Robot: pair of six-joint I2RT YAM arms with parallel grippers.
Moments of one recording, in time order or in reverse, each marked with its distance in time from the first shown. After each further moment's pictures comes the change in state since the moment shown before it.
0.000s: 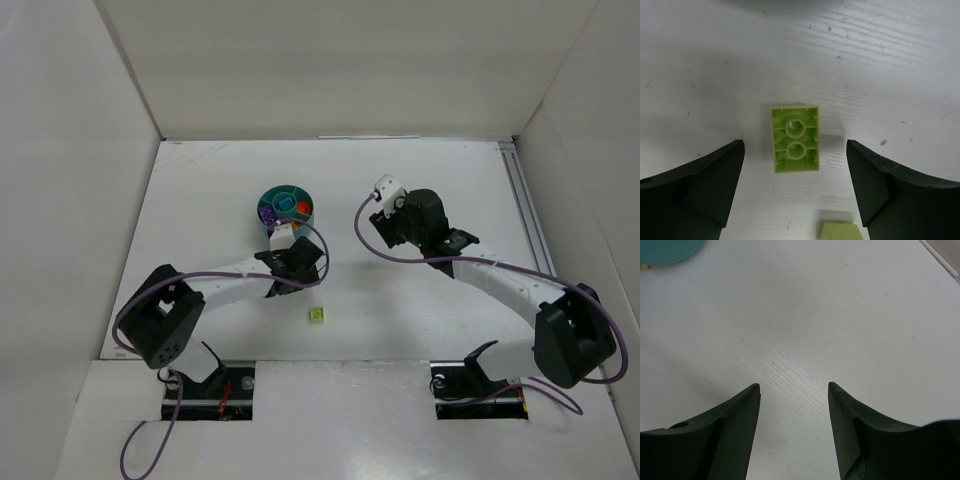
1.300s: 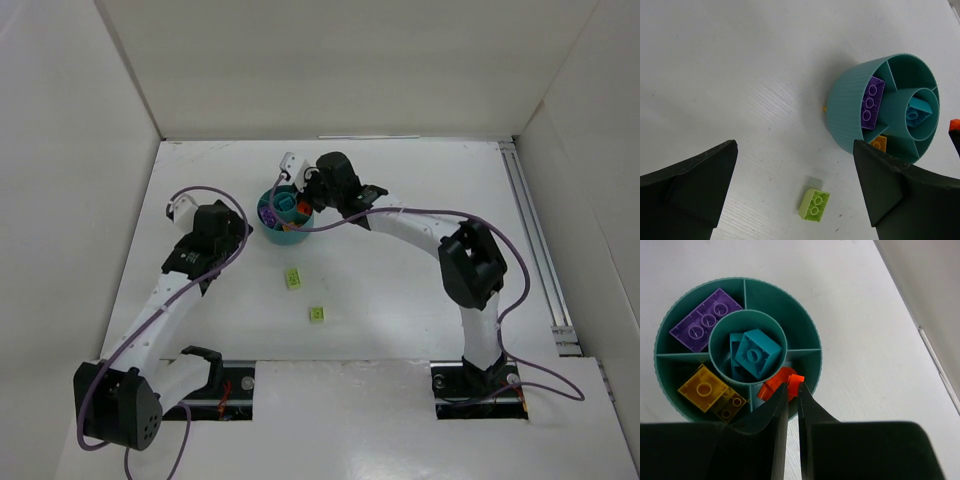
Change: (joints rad) left arm 0.543 -0.466 0.003 -0.060 0.053 0.015; right arm 0.193 0.657 0.748 -0.027 -0.156 -0.154
